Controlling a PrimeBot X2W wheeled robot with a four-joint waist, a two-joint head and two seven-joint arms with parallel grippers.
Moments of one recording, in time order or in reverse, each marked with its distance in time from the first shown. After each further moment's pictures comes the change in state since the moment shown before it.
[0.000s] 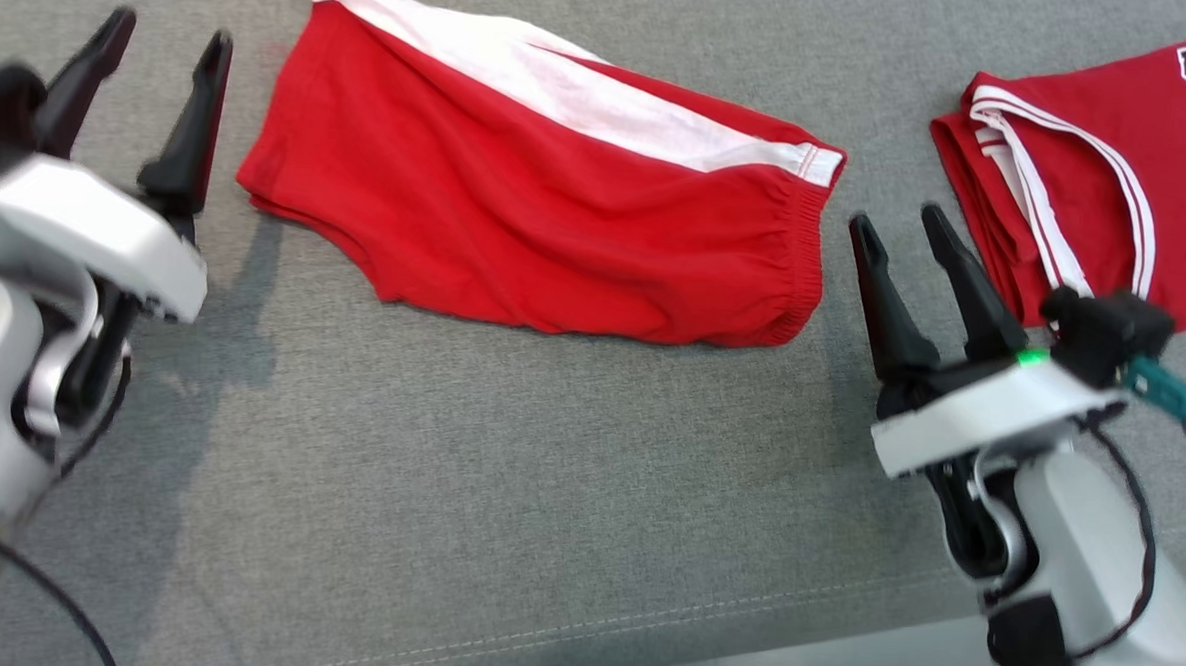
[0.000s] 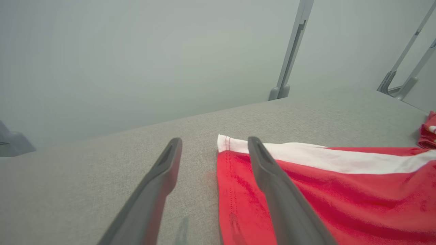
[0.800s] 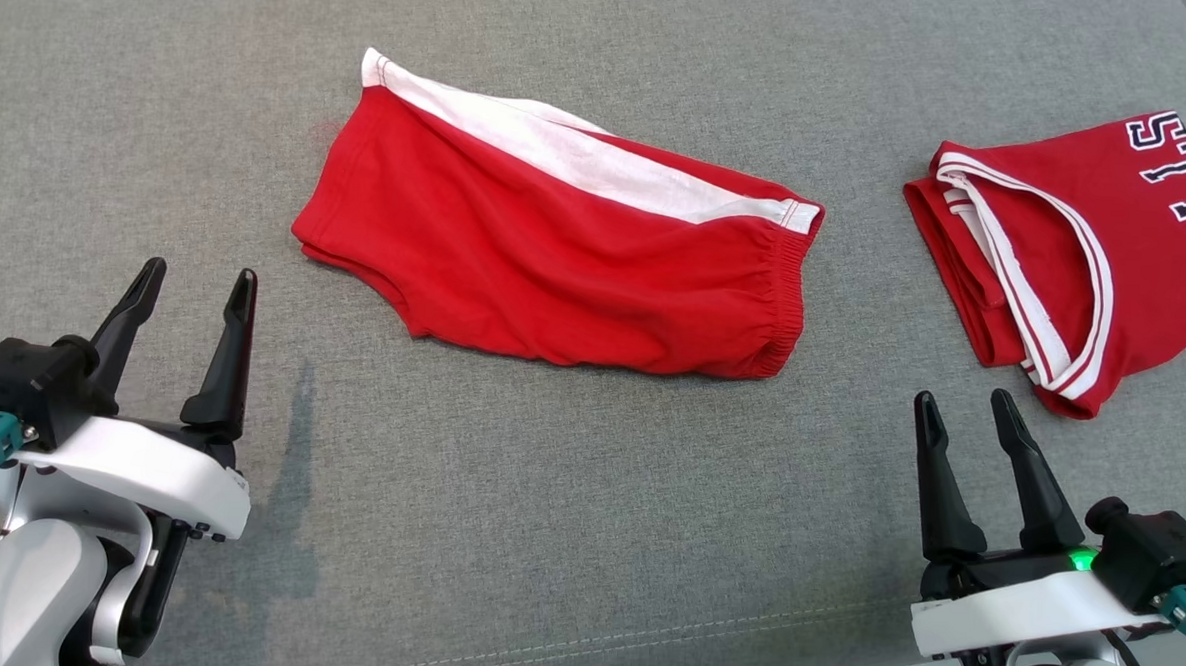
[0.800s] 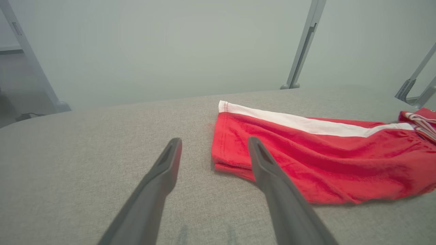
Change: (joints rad) left arm 0.456 0.063 0.041 -0.323 -0.011 0.267 -0.110; right arm 0.472 0.139 -0.291 -0.289 -0.311 0.000 0.000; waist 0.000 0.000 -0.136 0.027
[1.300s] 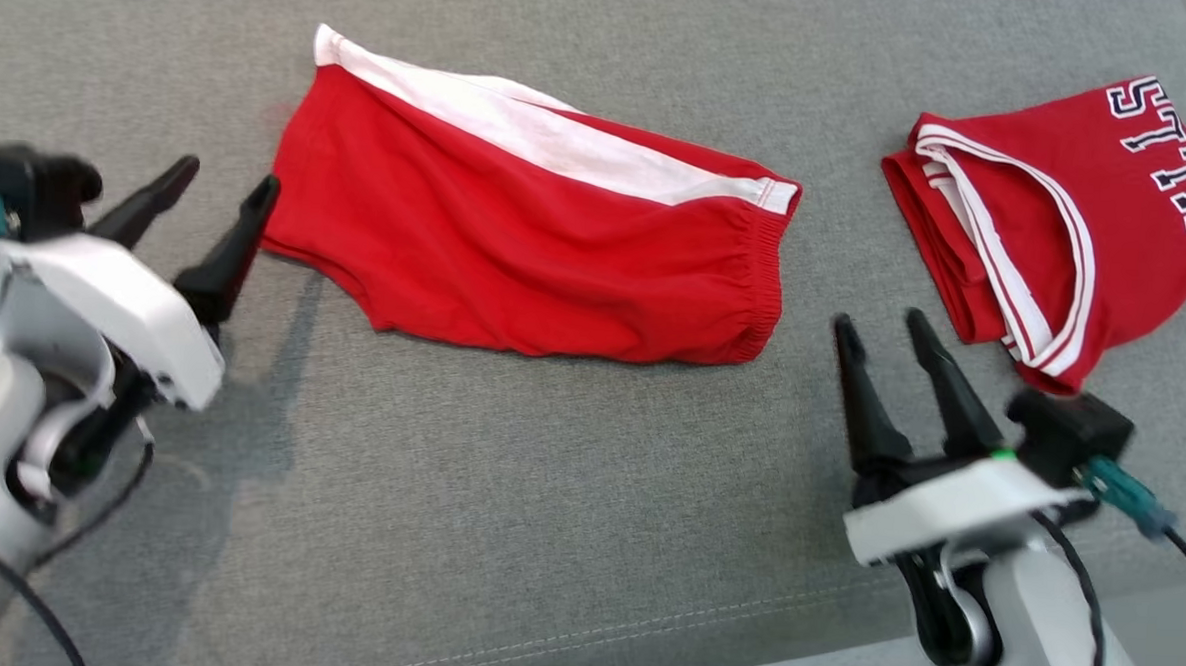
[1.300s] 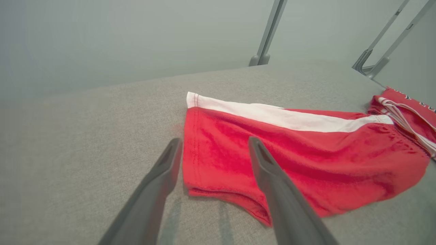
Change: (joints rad) left arm -0.294 -0.003 -0.056 0.194 -0.117 -0.257 0.283; right arm -0.209 -0.001 0.114 0.150 0.084 0.000 0.056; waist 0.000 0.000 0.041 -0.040
